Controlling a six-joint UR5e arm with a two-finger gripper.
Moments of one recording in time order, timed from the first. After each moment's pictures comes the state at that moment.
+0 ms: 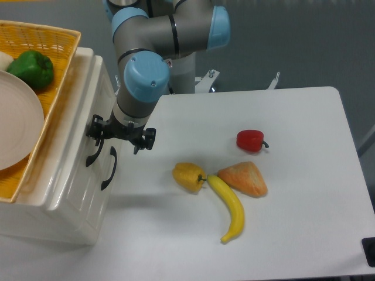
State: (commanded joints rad) arm 2.24 -1.79 -1.62 -1.40 1.20 0.30
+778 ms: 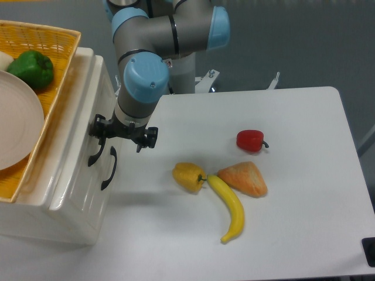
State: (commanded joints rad) arm 2.25 -1.79 -1.61 -1.41 1.24 0.30
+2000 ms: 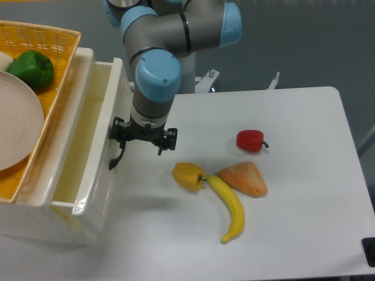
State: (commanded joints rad) arm 2.31 -1.80 -1.57 -1.41 1.34 0.39
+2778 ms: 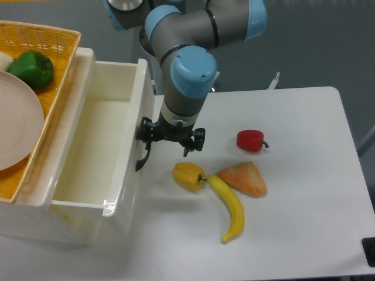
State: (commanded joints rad) arm 2.42 -1.80 -1.55 -1.41 1.34 0.49
